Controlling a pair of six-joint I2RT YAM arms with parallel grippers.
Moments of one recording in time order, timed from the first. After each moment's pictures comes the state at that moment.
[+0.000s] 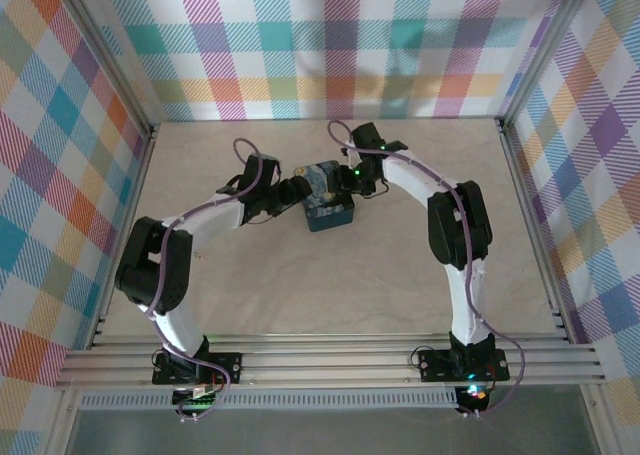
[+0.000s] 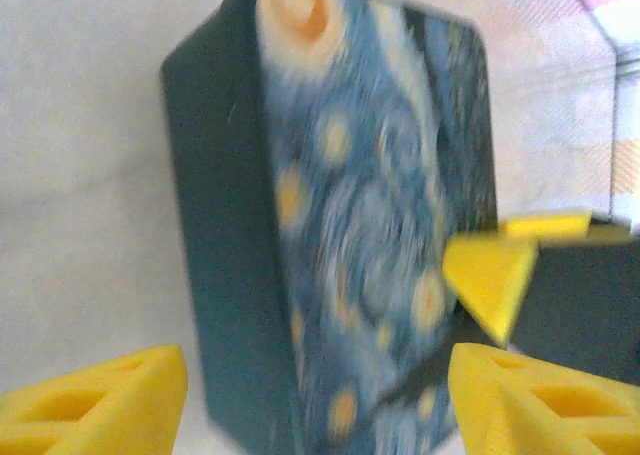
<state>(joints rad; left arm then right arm) -0.38 1.77 1.14 -0.13 0.28 -0.82 0.45 2.13 1.71 -0.67 -0.36 0.37</state>
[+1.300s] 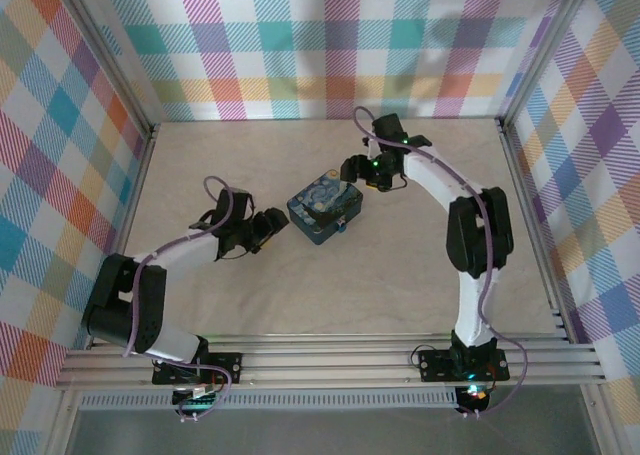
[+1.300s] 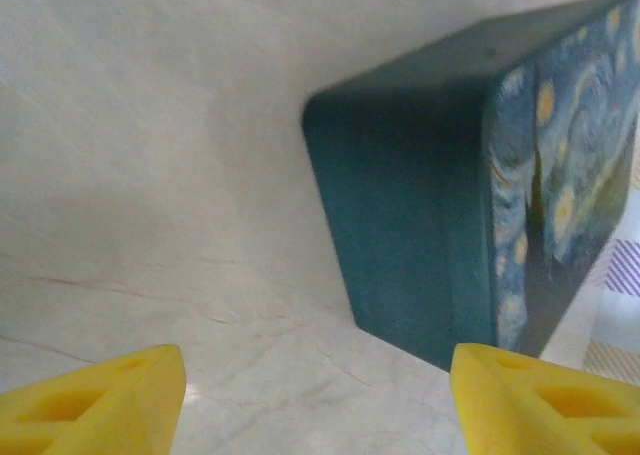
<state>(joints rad) -0.34 1.47 0.73 -0.10 0.36 -0.95 0.38 2.05 1.70 -0.72 -0.37 0.43</state>
